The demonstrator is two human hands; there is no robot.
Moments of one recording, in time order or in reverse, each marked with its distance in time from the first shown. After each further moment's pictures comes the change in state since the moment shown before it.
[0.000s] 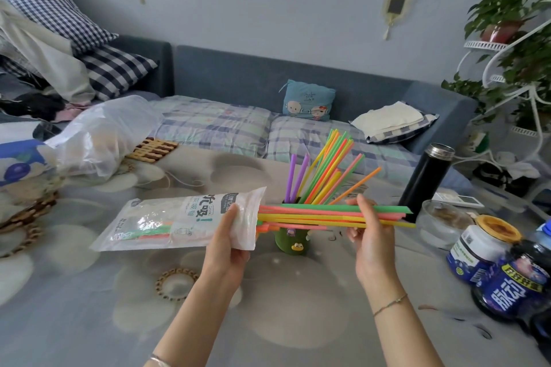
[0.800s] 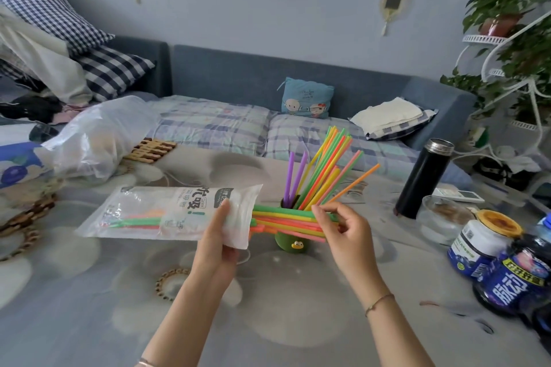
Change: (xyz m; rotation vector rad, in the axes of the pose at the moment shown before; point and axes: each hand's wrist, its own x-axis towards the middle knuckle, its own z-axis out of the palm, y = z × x) left_hand -0.008 0.016 -0.002 0.107 -0.092 0.043; right_hand -0.007 0.019 0.004 -0.593 -0.274 -0.450
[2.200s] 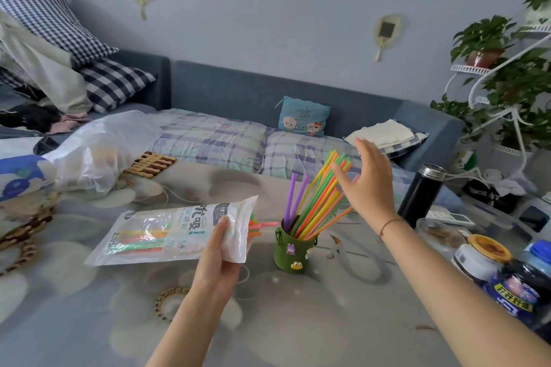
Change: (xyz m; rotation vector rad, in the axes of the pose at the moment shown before) left_hand 0.014 0.004 -0.001 -0.300 -0.010 0.014; right_hand 0.117 -0.022 -0.030 -0.669 0.082 -0.203
